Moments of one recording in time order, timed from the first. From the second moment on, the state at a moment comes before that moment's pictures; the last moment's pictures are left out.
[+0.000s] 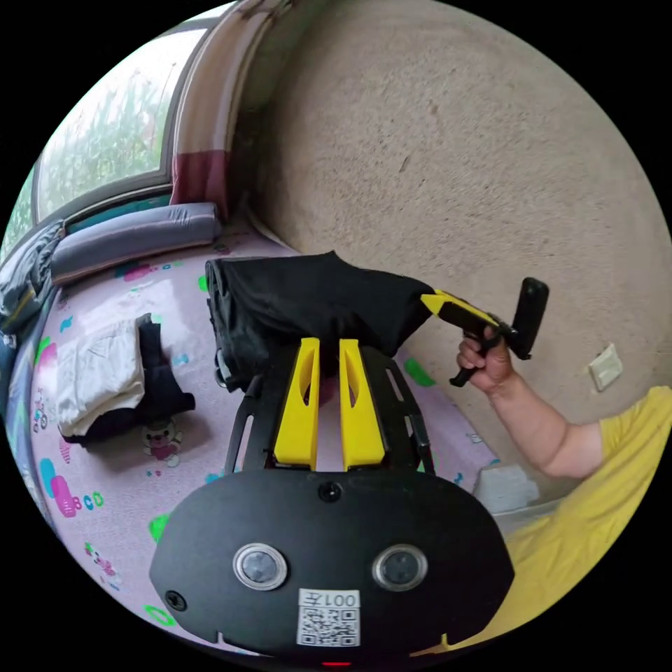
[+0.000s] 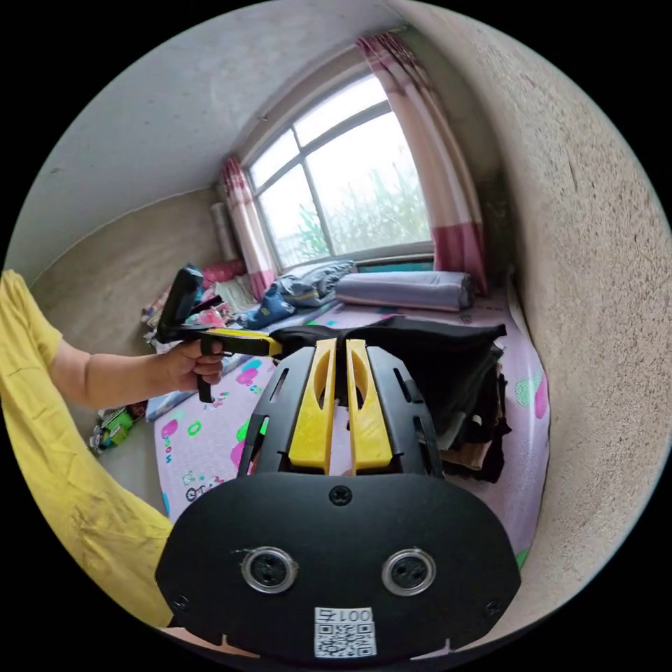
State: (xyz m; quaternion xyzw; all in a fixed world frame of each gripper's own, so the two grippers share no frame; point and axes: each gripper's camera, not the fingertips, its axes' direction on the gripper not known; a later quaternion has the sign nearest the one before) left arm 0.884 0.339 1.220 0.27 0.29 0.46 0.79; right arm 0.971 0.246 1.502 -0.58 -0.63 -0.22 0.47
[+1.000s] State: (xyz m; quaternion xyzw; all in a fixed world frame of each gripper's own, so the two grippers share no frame) left arm 0.493 0.429 0.993 0.15 0.28 0.42 0.85; right arm 0.941 0.205 1.198 -0.74 -0.64 -0.09 0.22
